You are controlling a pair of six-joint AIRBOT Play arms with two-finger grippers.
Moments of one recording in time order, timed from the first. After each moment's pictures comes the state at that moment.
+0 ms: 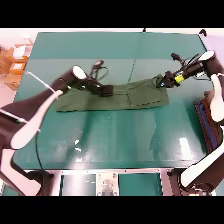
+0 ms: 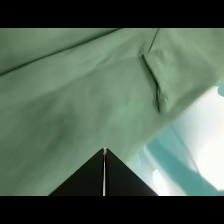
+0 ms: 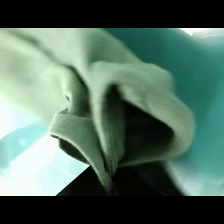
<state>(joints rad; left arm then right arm) -0.45 -1.81 1.48 0.81 -0.86 -1.32 -0.24 -1.93 1.88 -0.89 1.69 1.25</state>
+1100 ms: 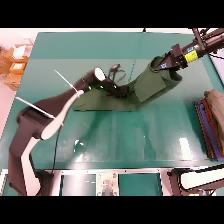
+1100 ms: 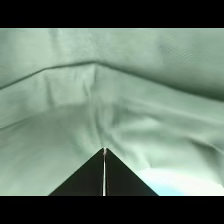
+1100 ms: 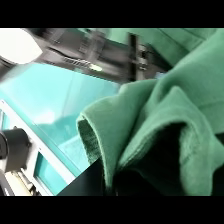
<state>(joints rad) -0.50 -2.01 1.83 0.82 -1.03 -1.48 -0.08 -1.62 1.94 -0.77 1.78 1.46</state>
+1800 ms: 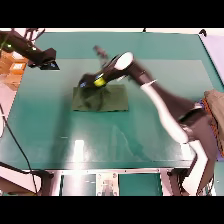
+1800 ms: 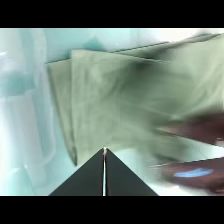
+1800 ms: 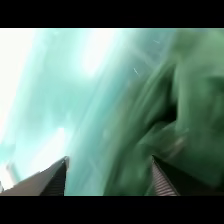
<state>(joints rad) 0.07 -1.70 1.99 1.12 -1.61 -1.53 0.61 -2.01 1.94 -0.74 0.95 1.51</state>
